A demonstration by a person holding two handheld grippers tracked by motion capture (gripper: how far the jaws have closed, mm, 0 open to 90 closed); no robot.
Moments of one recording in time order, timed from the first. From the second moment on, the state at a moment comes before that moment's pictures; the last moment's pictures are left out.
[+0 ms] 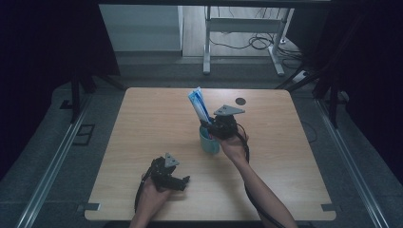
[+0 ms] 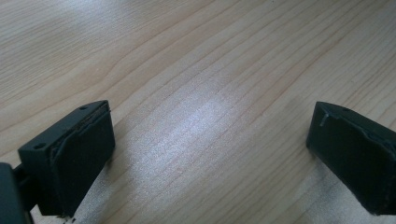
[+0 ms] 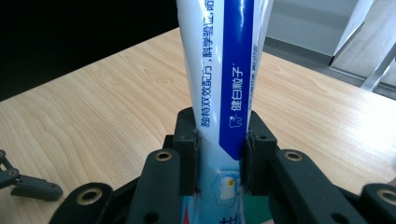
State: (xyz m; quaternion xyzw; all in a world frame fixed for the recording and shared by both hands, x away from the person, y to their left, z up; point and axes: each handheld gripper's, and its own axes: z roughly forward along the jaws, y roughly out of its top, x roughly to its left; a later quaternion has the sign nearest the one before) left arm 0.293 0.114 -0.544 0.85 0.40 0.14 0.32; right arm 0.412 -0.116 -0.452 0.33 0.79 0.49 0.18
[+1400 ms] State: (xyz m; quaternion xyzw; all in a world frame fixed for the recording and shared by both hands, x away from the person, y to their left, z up) left arm 0.293 0.114 -0.545 0.85 0.40 0.14 0.32; right arm 0.403 -0.125 -0.477 0.34 0.79 0.48 0.16
